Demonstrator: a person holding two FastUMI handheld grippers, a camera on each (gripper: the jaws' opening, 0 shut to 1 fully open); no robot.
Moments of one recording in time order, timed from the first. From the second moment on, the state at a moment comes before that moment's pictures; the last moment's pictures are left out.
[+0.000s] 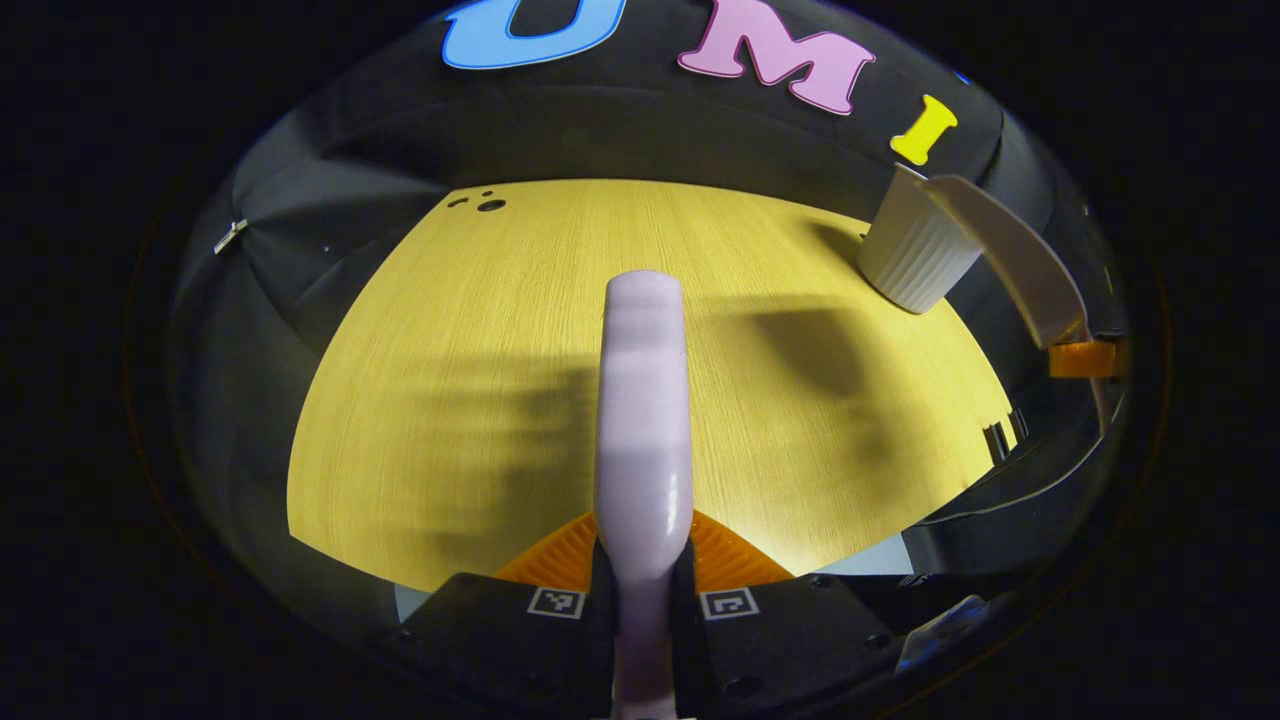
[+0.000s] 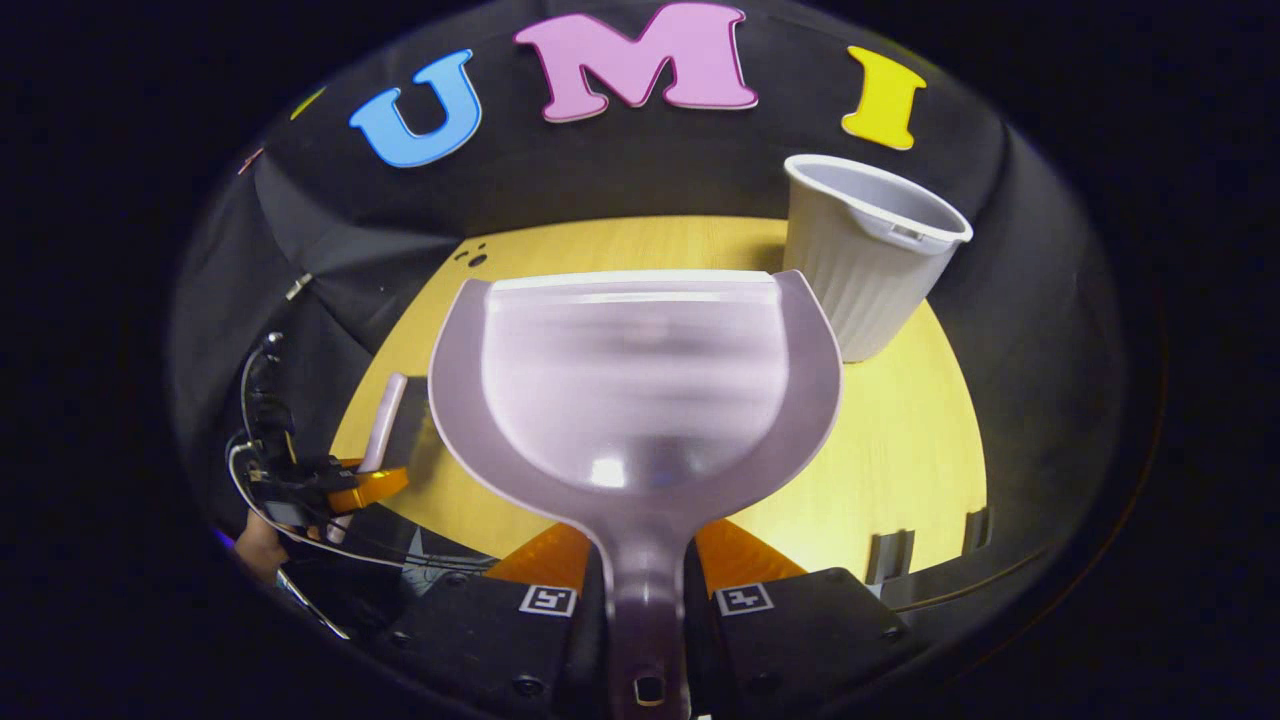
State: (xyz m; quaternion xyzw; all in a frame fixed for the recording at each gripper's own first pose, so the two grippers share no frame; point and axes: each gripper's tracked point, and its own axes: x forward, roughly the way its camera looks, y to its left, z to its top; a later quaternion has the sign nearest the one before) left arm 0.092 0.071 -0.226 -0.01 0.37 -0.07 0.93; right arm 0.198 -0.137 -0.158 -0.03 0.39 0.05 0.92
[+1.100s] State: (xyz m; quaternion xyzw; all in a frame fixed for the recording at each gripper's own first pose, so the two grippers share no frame) left arm 0.171 0.043 -0.282 0.05 0.48 -0.04 0.88; right arm 0.276 -0.155 -0.310 -0.07 0.50 0.03 0.86
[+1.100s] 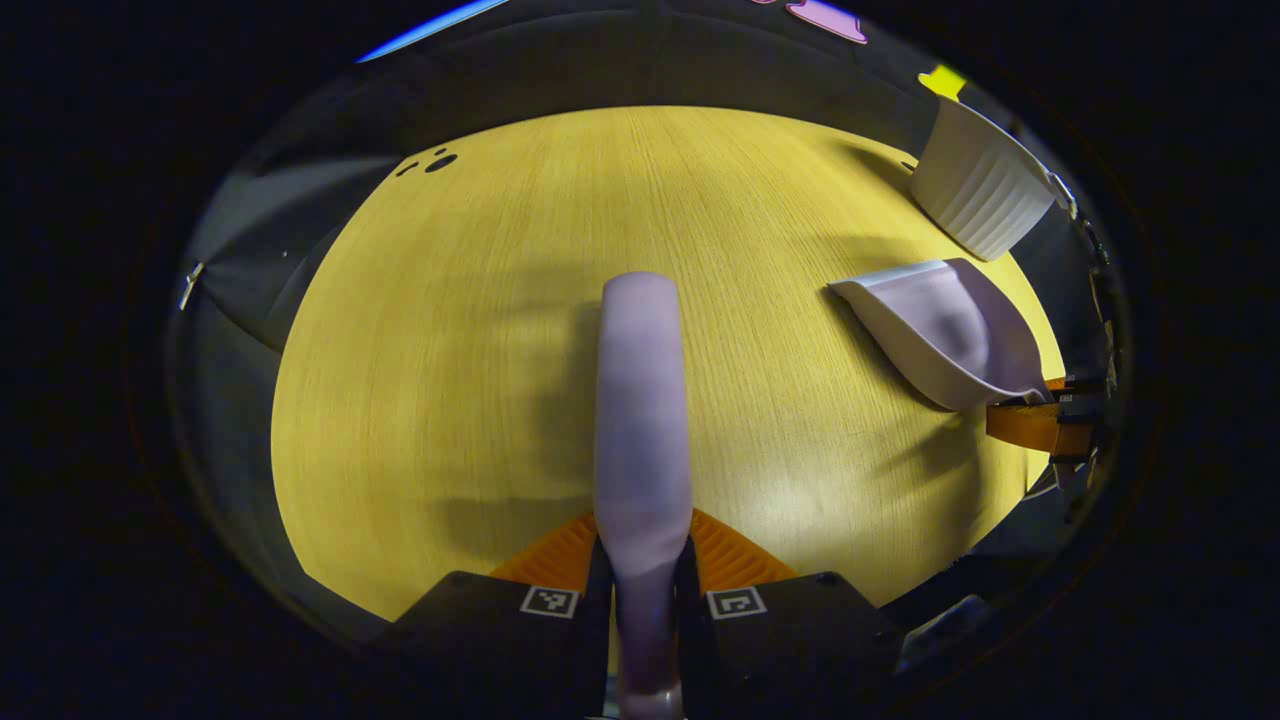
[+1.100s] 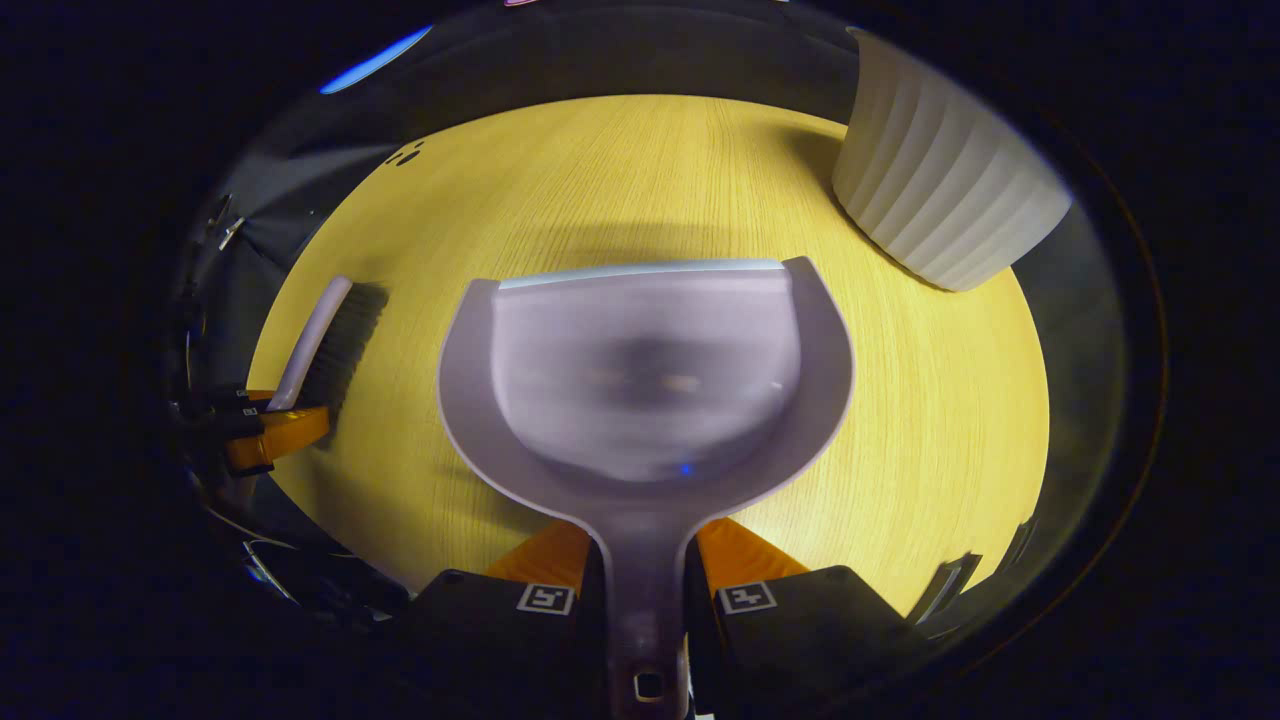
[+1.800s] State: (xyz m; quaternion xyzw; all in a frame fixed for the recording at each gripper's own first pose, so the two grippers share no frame) left arm 0.156 0.039 -0.183 0.01 0.32 -0.02 0.95; right arm 0.284 -0.143 -0.233 -0.03 0.39 0.03 0.92
